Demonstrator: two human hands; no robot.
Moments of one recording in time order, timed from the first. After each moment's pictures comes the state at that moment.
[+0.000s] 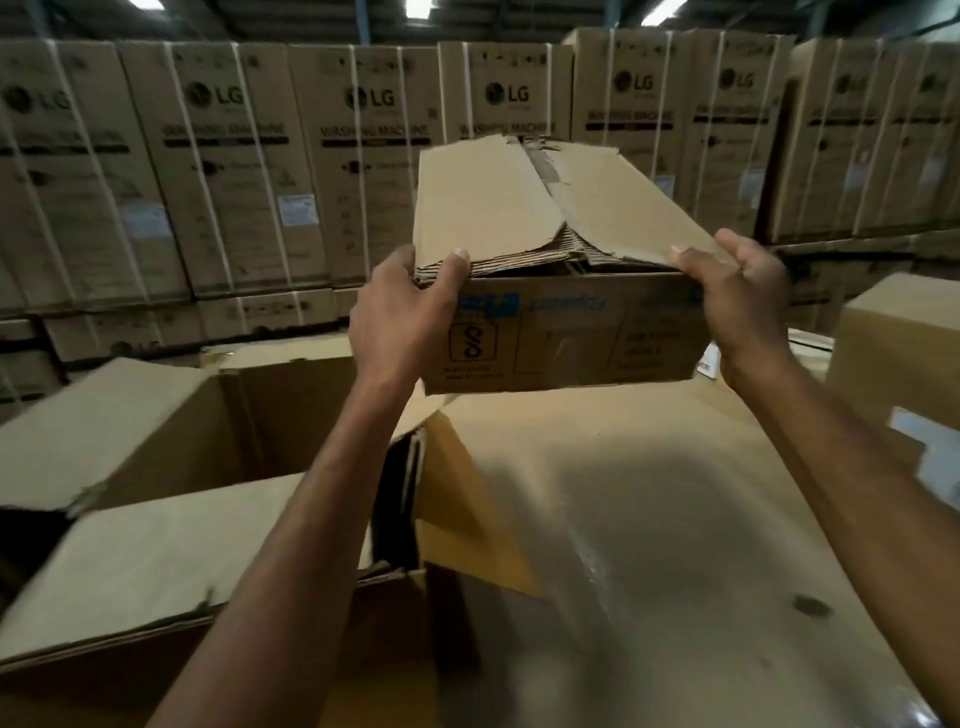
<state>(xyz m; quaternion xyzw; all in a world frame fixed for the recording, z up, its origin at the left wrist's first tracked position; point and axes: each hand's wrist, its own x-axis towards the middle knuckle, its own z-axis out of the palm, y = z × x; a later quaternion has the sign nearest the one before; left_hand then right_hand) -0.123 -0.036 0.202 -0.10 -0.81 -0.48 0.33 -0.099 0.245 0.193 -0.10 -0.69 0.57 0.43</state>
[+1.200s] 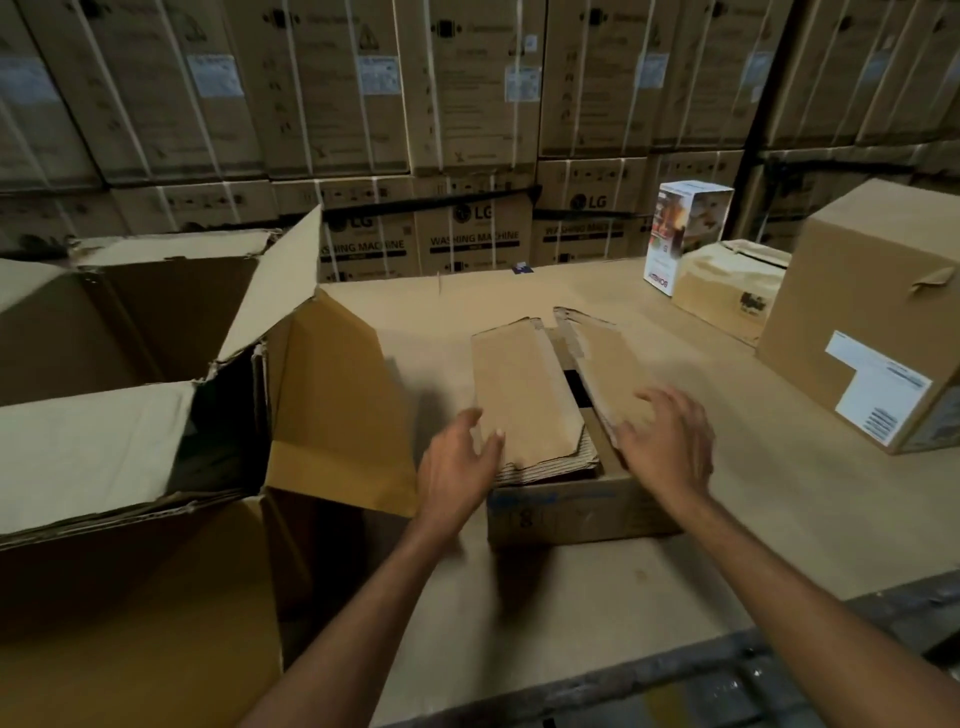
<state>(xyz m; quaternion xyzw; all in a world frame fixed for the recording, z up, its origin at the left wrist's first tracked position) -0.125 0.140 -0.062 -0.09 -0.91 -0.39 0.10 -0.101 0.390 -0.068 -0.19 -0.91 0.24 0.27</state>
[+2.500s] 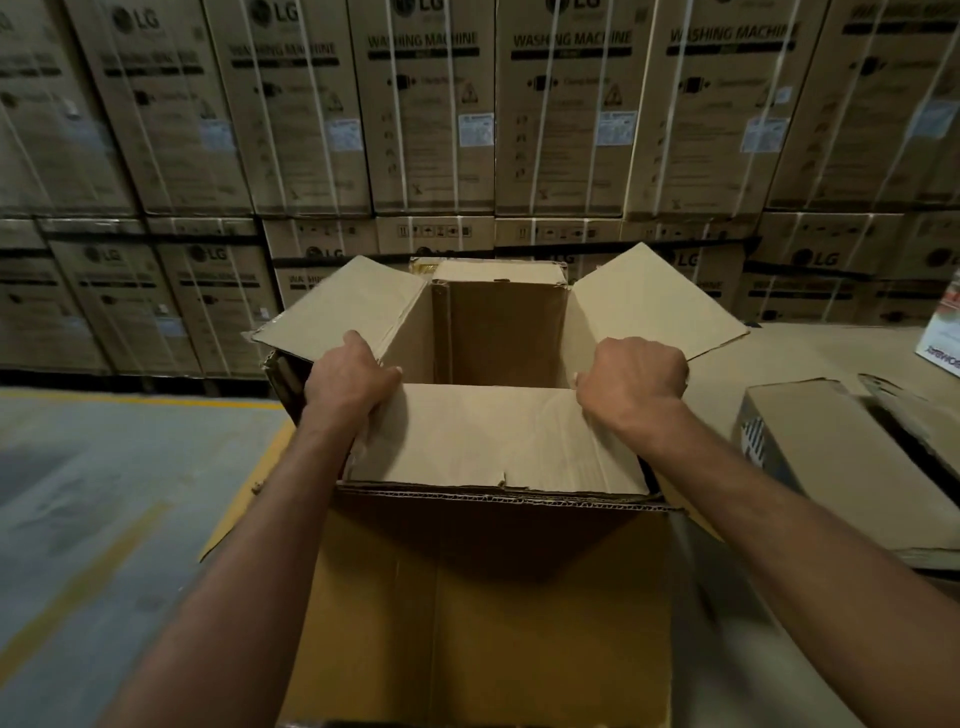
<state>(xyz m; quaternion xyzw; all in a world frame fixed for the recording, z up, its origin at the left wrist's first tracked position) -0.129 -0.358 0.080 0.21 -0.95 -0.19 0.15 -0.140 -0.088 0.094 -0.02 -0.98 -0.05 0.18</state>
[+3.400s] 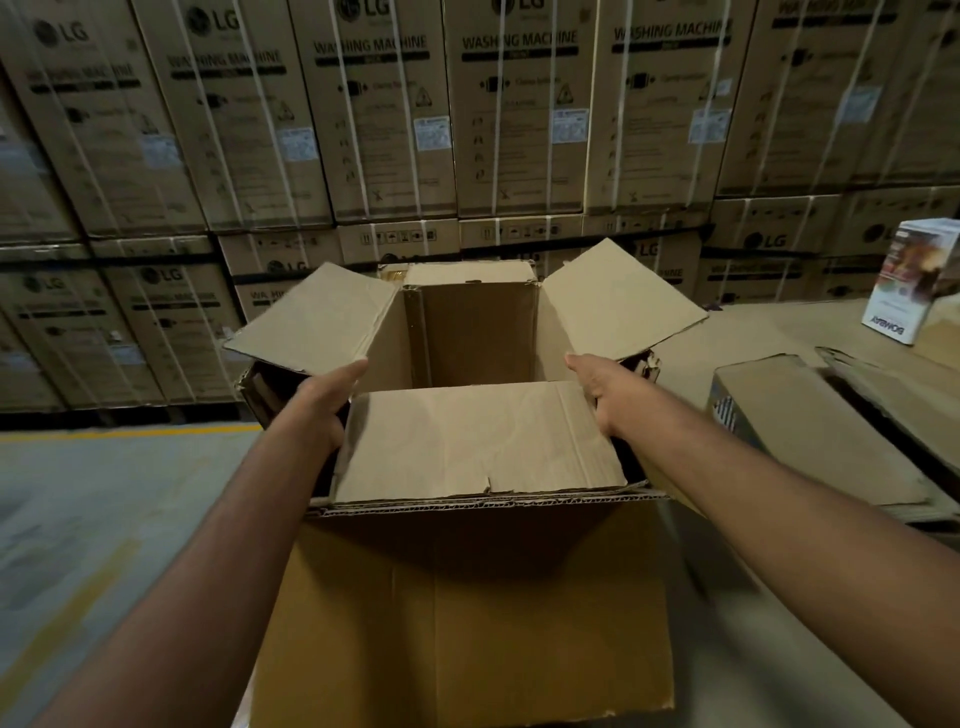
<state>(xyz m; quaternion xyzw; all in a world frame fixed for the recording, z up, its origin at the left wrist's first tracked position) -0.183 -0.396 0.039 0.27 -0.60 -0.76 0.04 -0.176 -0.089 0.063 -0.23 -0.64 0.73 -0.10</state>
